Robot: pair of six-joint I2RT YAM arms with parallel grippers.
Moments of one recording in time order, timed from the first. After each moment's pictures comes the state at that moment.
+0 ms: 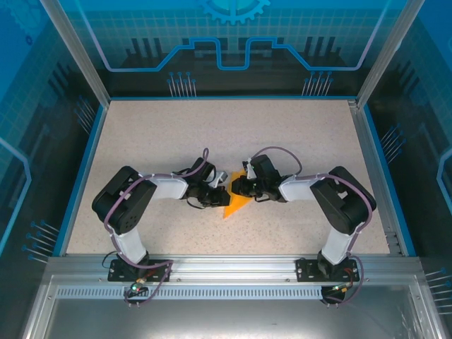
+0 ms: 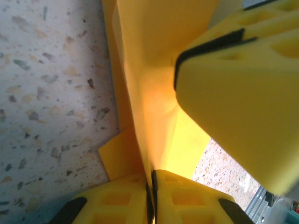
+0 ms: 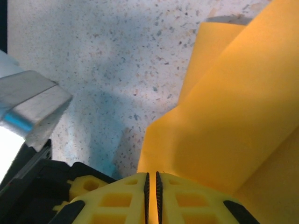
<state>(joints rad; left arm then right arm) -0.55 1.78 0.80 -0.09 0.60 -0.57 0.62 1.78 0.77 0.19 -0.40 0.76</state>
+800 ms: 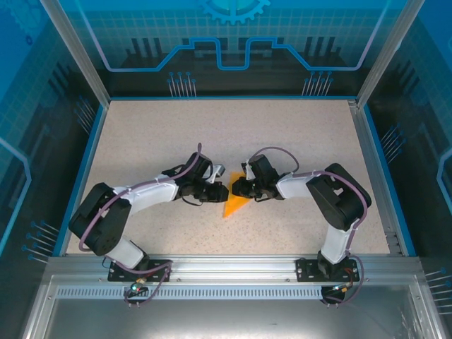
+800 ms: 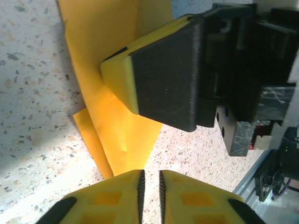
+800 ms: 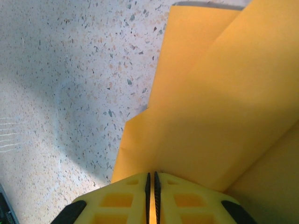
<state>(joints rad) -0.58 1.55 0.82 -0.26 0.50 -0.55 0.61 1.82 0.81 0.12 -0.40 0.72</state>
